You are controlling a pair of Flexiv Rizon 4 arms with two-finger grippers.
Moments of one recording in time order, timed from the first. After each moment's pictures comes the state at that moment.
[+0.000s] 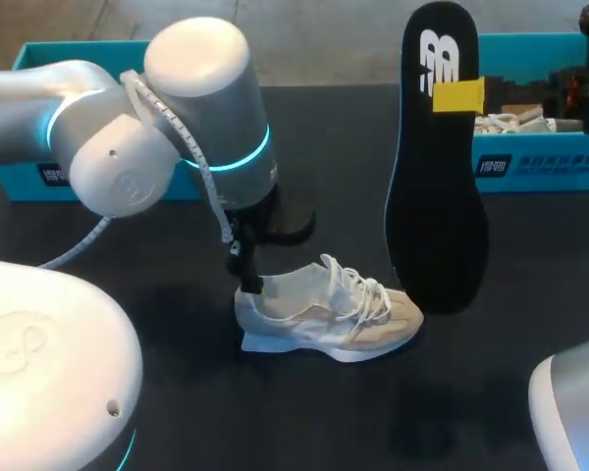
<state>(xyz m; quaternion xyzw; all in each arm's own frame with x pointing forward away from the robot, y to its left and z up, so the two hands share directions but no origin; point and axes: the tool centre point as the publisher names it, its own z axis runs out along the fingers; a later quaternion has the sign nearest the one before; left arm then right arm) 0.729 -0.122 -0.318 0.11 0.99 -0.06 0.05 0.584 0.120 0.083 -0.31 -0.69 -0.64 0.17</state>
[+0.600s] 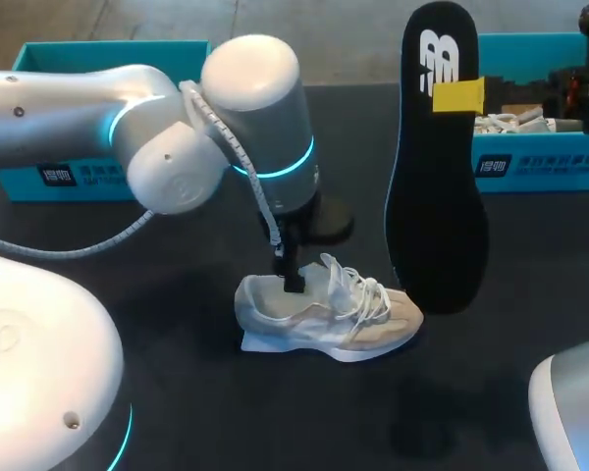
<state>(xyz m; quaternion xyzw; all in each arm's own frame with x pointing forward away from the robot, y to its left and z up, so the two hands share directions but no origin) 0.747 -0.177 -0.349 0.08 0.99 -0.07 0.04 0.584 0.120 0.083 -0.31 -0.69 -0.64 0.17</state>
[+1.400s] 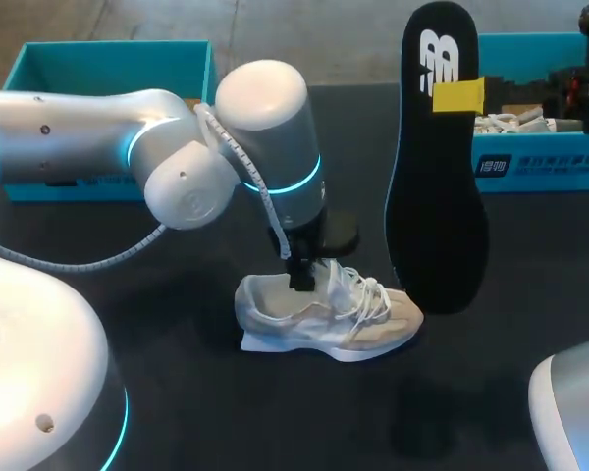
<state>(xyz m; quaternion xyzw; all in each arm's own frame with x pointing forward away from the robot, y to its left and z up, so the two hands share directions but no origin) 0.744 -0.185 -0.386 0.07 0.99 -0.08 0.02 0.584 0.120 0.083 -0.31 -0.69 -0.64 0.17</state>
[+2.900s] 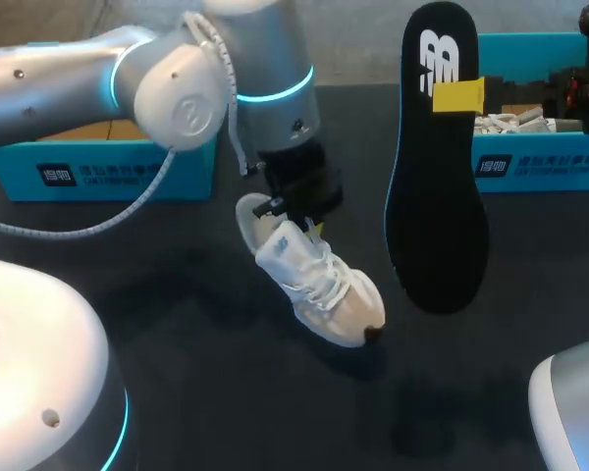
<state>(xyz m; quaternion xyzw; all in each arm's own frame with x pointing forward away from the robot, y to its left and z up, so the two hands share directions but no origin) 0.773 -0.191 -0.305 0.50 0.86 -0.10 -0.01 0.584 0.120 0.083 -0.31 -0.69 -0.64 0.17</state>
